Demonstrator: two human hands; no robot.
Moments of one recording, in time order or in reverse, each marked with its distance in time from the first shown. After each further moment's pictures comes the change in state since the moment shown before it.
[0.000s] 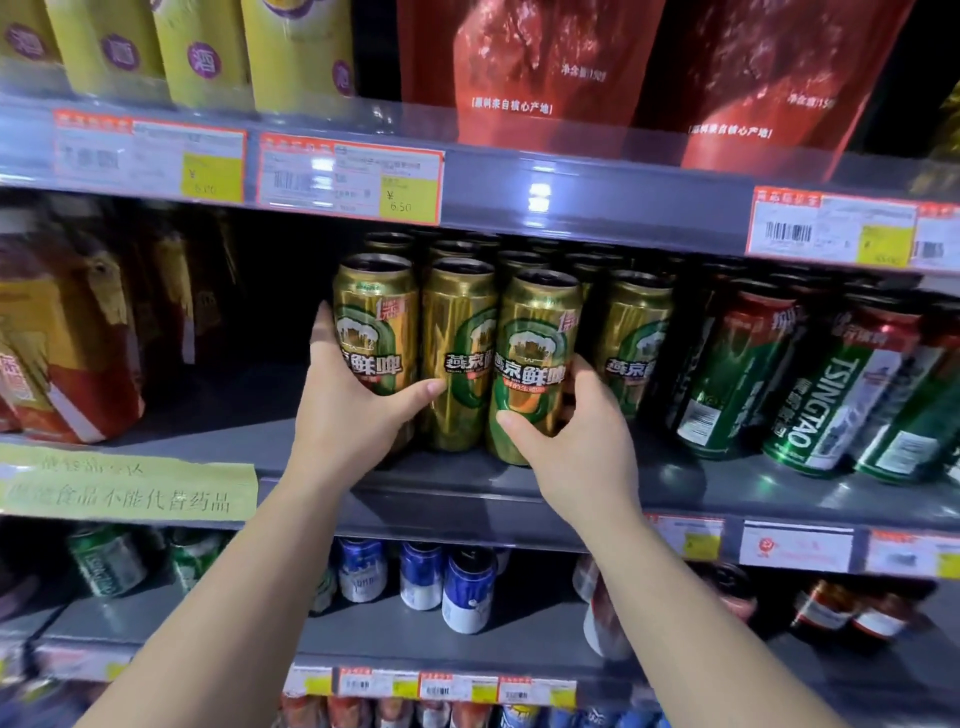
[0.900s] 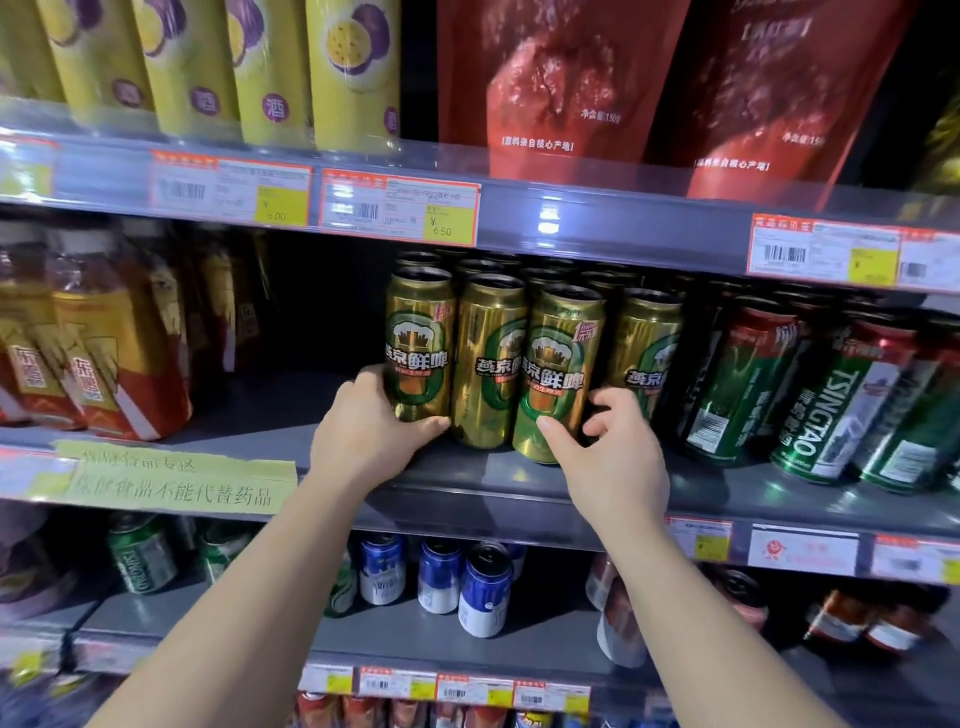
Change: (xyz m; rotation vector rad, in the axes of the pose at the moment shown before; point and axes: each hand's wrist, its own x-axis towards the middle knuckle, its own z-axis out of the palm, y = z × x) left_hand 0.003 -0.013 -0.010 0.456 -0.147 -0.126; right_hand -0.007 0.009 -0.004 -0.130 0.099 0.111
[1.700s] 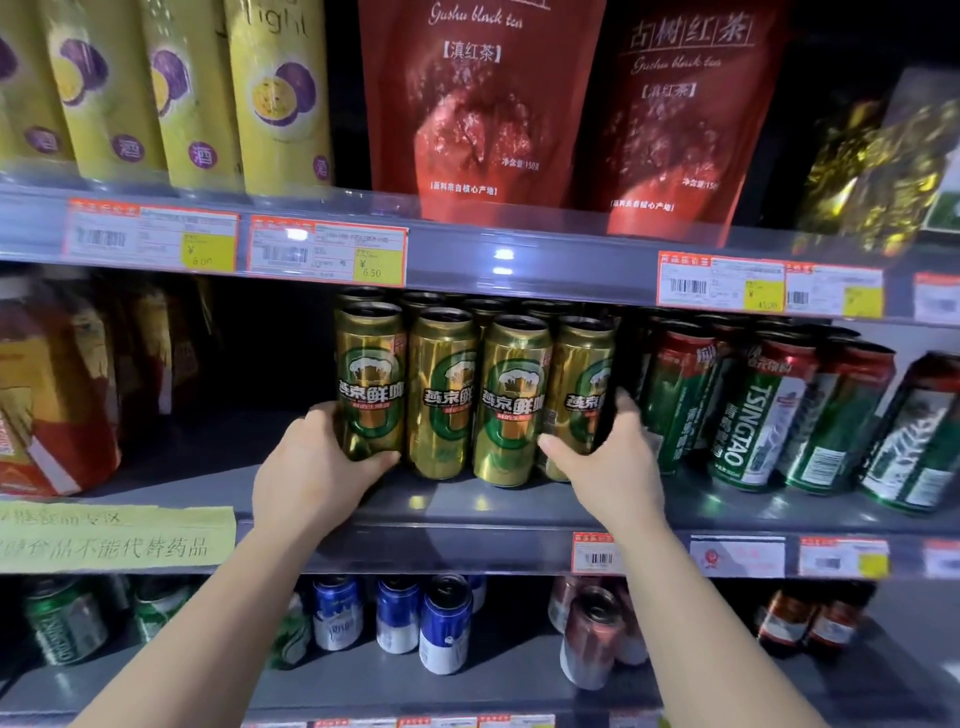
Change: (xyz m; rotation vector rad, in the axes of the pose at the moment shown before) left_hand -0.003 -0.001 0.008 0.050 0.101 0.086; right_hand 0.035 0.030 -0.033 0.022 -0.014 0.119
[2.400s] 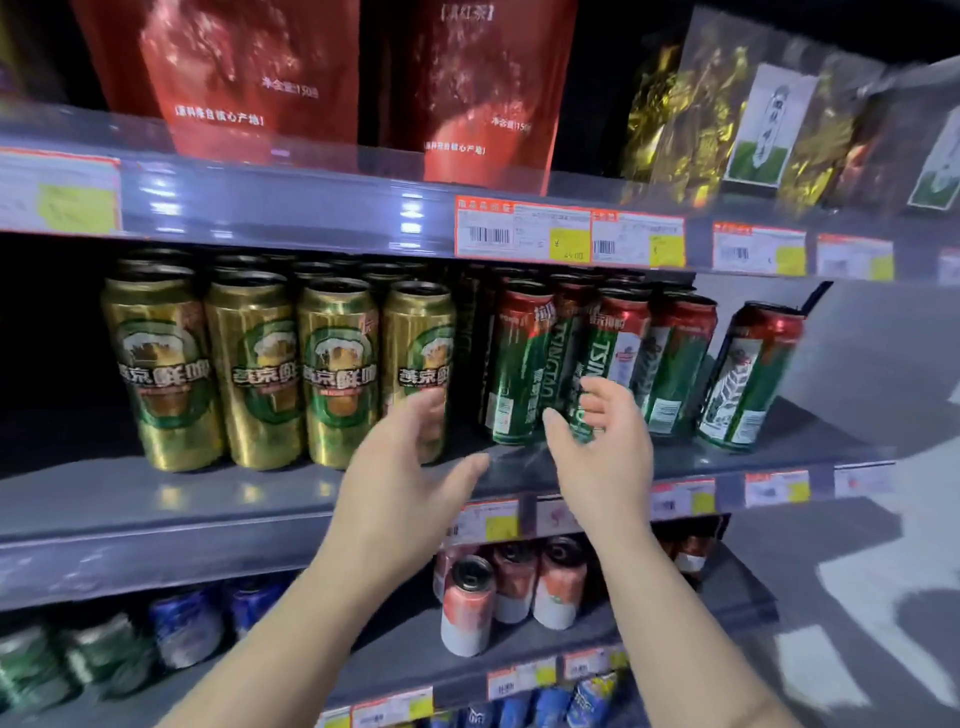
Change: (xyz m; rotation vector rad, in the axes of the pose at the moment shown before) left_hand -0.104 0.164 0.059 -0.495 -0.244 0.377; right_hand 0.001 0.076 -0.087 0.164 0.258 -0.097
